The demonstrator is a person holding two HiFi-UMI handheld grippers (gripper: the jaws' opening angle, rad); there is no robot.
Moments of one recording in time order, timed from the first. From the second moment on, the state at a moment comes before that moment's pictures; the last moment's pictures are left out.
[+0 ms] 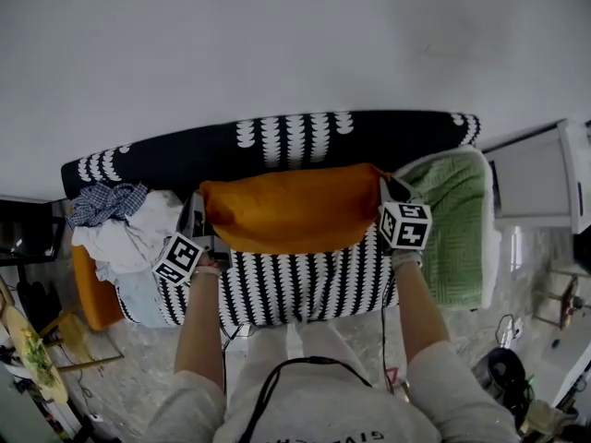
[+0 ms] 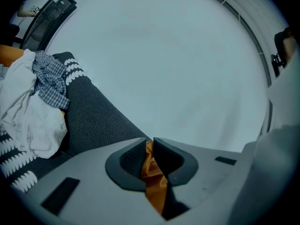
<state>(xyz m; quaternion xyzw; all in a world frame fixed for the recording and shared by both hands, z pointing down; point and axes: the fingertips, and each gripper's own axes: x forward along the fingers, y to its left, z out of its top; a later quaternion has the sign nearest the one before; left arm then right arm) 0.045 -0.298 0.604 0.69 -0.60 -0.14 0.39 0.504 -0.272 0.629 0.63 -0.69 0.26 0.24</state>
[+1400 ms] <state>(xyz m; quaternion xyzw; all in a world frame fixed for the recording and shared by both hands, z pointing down) 0.040 -0.342 0.628 0.74 -0.61 0.01 0.30 0.495 -0.342 0.647 0.66 -0.67 0.23 0.26</state>
